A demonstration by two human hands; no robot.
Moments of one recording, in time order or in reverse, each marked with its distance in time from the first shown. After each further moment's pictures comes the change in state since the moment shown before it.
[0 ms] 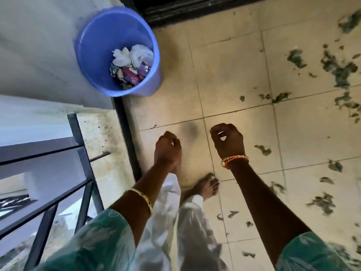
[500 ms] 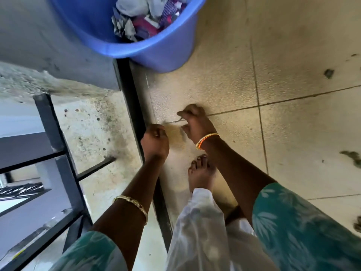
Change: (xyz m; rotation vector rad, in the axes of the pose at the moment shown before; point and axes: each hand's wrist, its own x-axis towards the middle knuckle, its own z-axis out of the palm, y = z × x) left_hand 0.160 -0.173 0.012 -0.106 0.231 -0.185; right_hand 0.085 0.045 0.285 -0.276 -0.372 -0.374
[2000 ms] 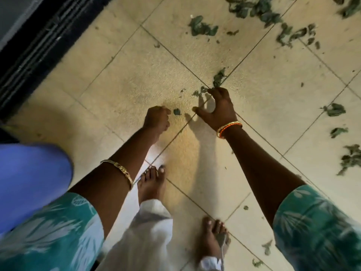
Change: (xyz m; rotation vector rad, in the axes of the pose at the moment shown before) left_hand -0.086 0.309 0.233 0.085 -0.770 0.194; right_hand -0.106 0.246 -0.258 0.295 0.671 0.682
